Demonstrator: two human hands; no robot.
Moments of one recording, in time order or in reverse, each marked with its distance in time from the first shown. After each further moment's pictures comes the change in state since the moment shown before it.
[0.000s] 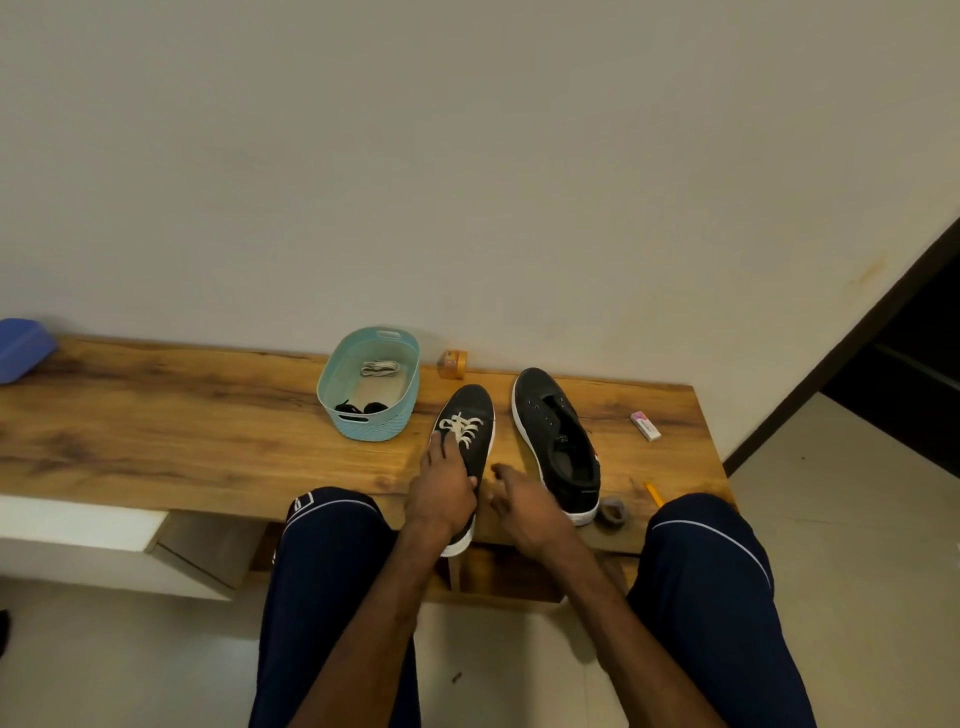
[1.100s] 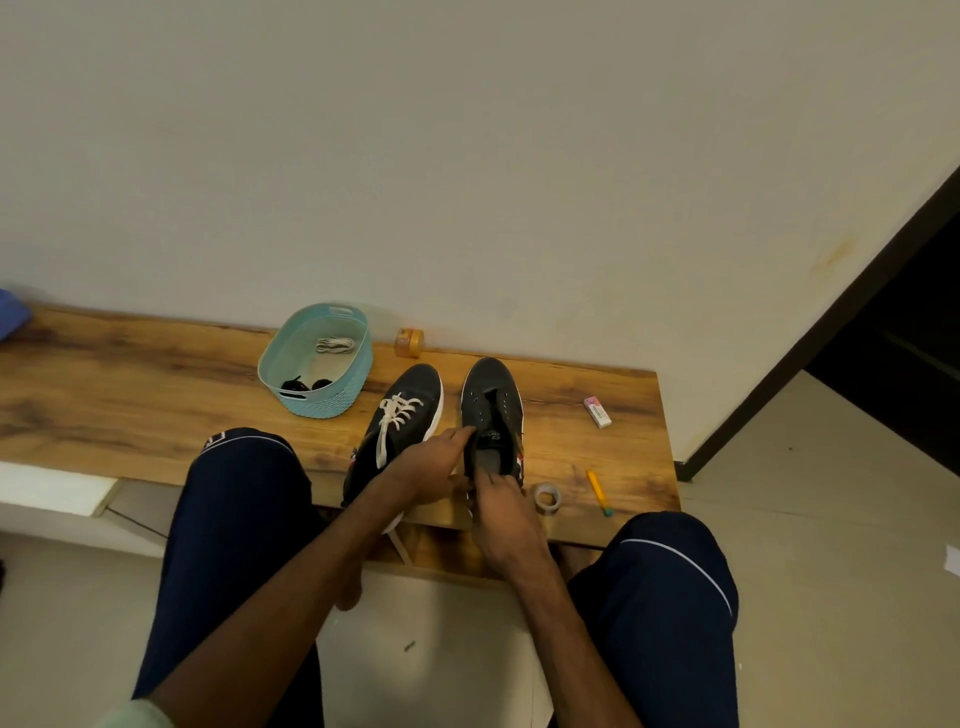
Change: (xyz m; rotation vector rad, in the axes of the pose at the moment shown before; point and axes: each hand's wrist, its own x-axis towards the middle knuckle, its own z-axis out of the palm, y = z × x) left_hand 0.026 0.068 0.032 0.198 -0.328 0.272; right_hand -0.035 0.061 -0.034 -0.227 -0.001 -0.054
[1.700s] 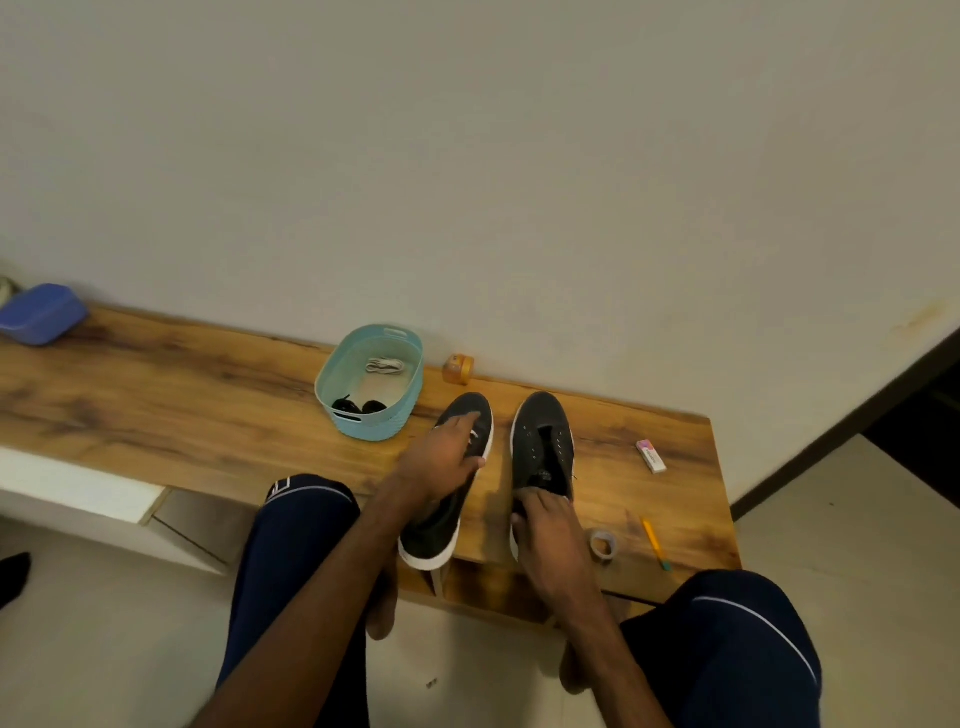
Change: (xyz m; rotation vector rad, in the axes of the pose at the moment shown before) left_hand -0.017 -0.052 -0.057 -0.139 0.232 -0.077; right_hand 0.018 -0.018 0.002 0.046 0.180 -0.040
